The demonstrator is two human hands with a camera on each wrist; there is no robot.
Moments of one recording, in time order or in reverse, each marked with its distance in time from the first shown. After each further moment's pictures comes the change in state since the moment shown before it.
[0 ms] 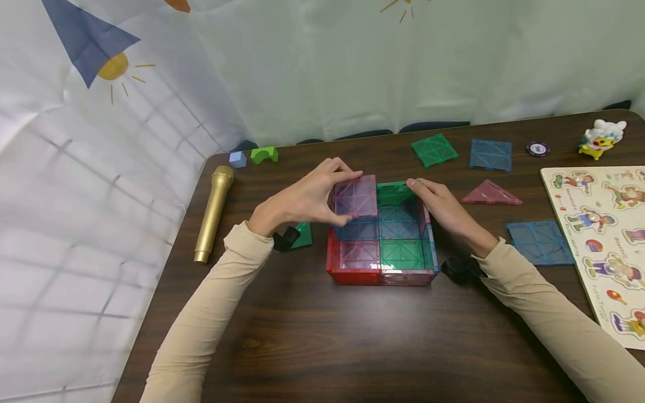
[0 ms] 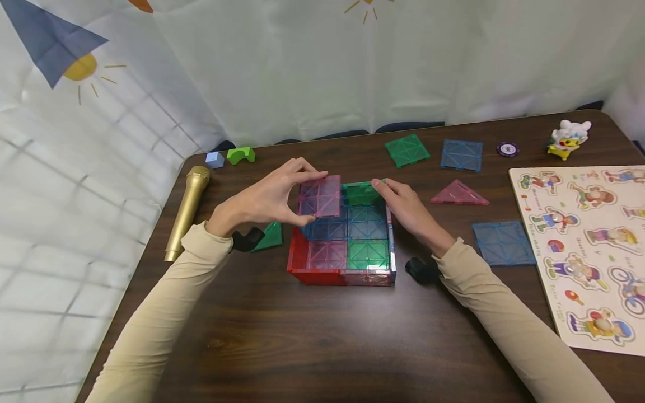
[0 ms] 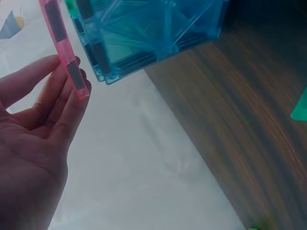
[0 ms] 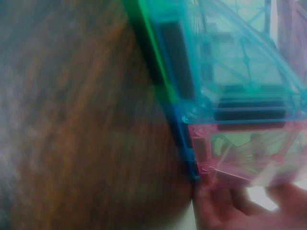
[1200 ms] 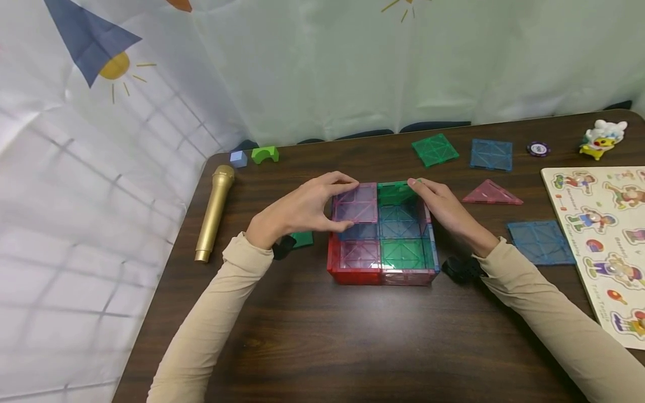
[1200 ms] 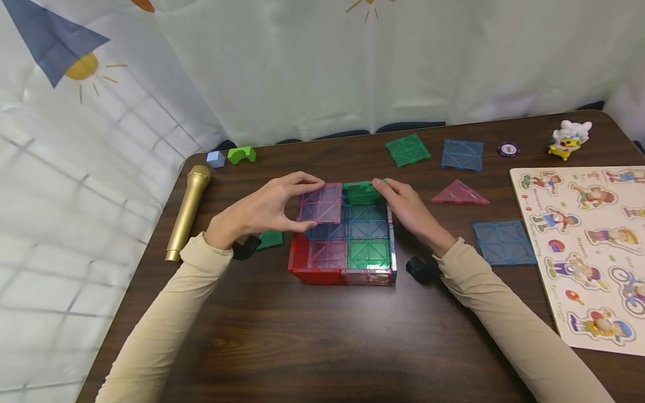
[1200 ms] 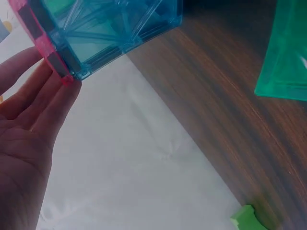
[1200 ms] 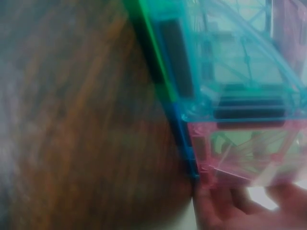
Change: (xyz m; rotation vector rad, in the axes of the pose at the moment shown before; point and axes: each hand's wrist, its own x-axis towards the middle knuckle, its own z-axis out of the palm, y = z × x) left_hand -0.012 -0.001 0.011 0.061 0.013 0.035; right_hand -0.001 0.001 -0.002 0.015 -0.014 -0.013
